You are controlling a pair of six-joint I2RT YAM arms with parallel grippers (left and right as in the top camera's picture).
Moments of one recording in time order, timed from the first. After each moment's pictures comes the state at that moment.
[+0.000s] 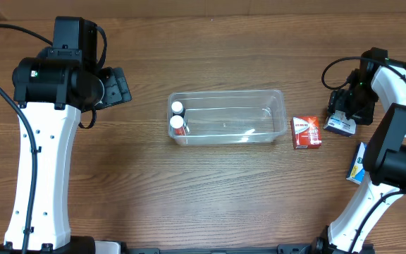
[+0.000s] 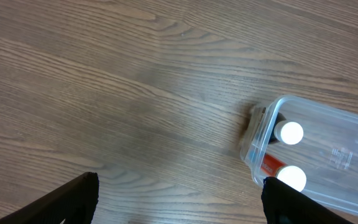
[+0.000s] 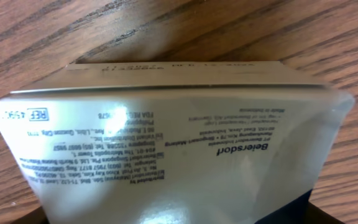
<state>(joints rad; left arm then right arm) -0.08 1.57 1.82 -1.42 -0.11 -0.39 -0.30 2.18 1.63 -1.04 0.01 0.04</state>
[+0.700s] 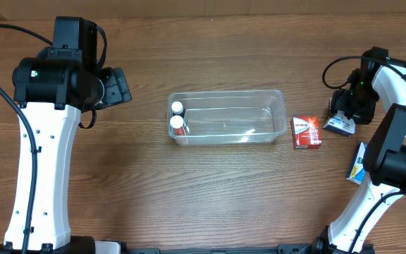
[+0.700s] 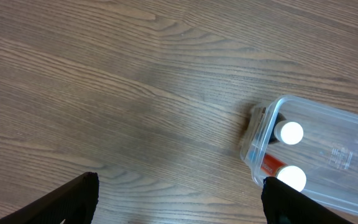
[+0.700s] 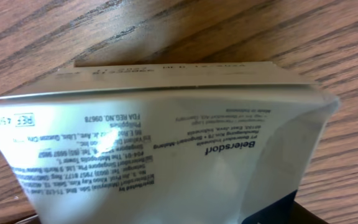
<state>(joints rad) -0.08 1.57 1.82 -1.42 -0.11 -0.39 -0.30 2.18 1.64 -1.06 0.01 0.04</state>
